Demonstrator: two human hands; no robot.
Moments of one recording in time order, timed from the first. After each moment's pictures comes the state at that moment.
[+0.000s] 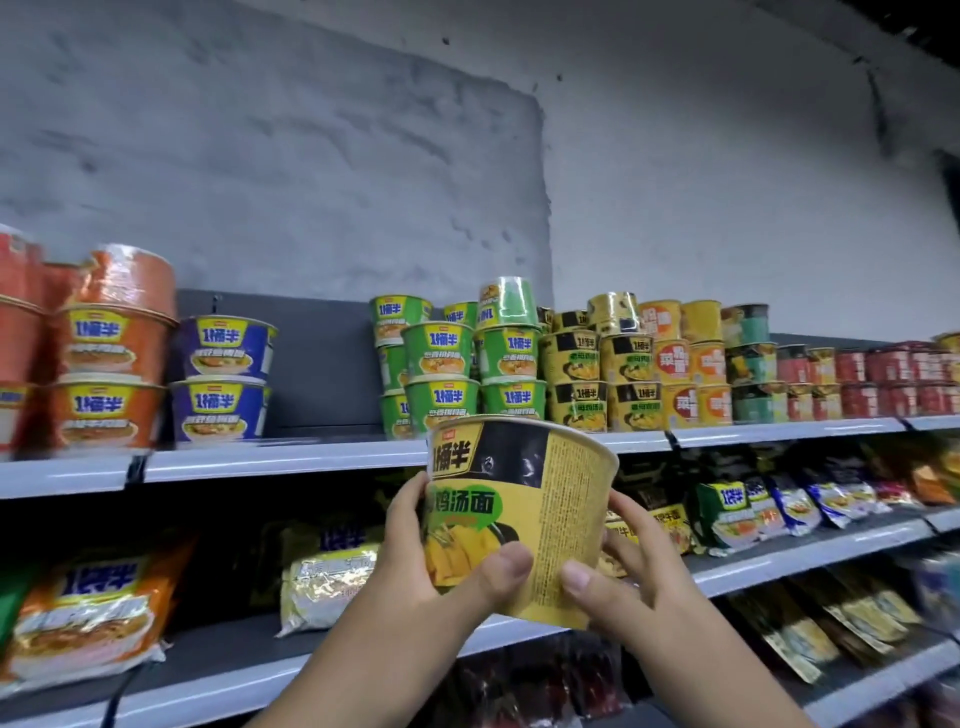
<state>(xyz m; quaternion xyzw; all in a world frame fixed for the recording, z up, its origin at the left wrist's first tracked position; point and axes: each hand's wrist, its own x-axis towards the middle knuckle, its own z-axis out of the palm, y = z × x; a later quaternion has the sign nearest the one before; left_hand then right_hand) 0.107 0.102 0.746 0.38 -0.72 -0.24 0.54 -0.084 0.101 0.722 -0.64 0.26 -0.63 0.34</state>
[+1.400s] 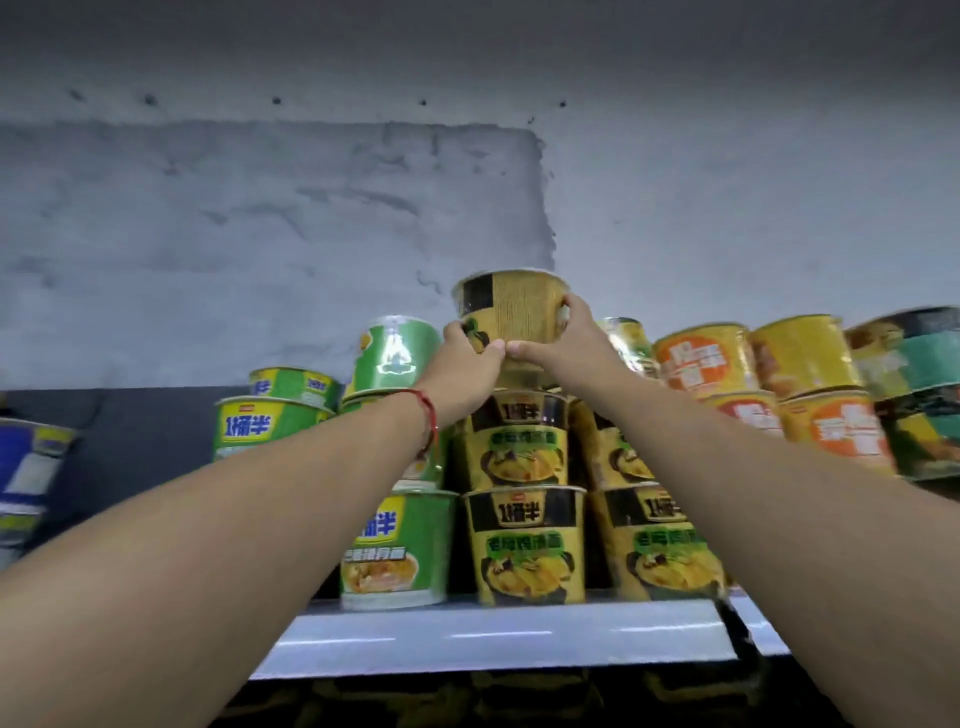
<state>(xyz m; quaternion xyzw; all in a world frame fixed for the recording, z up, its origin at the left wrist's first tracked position) -0.179 -0.355 1.034 0.52 -0.62 0.14 0.57 -0.320 -0.389 1.035 -0.71 0.25 -0.66 0.03</state>
